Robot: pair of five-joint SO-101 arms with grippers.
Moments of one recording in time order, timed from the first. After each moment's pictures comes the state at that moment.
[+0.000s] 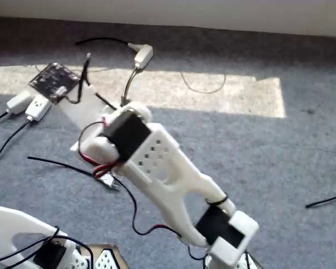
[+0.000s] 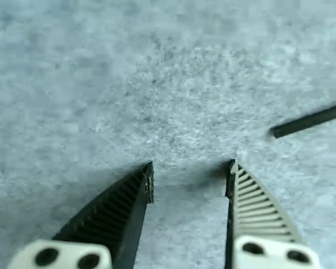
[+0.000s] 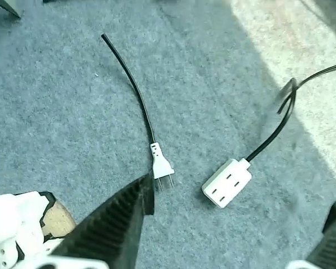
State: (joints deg) left arm -70.6 57.2 -54.9 100.4 -27.4; right arm -55.7 7.2 -40.2 98.9 5.0
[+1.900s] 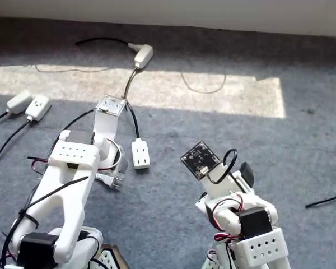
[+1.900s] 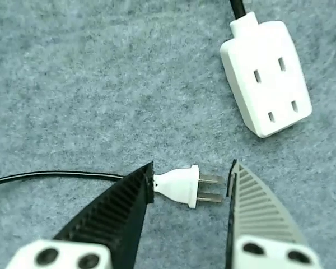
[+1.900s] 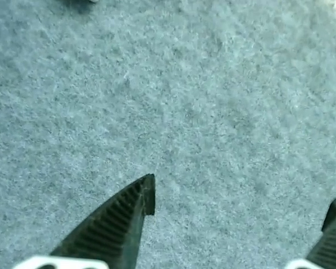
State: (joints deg) left arm 0.5 -23.0 47.6 63.3 -7.1; right arm -21.0 -74.9 69.4 77.8 27.1
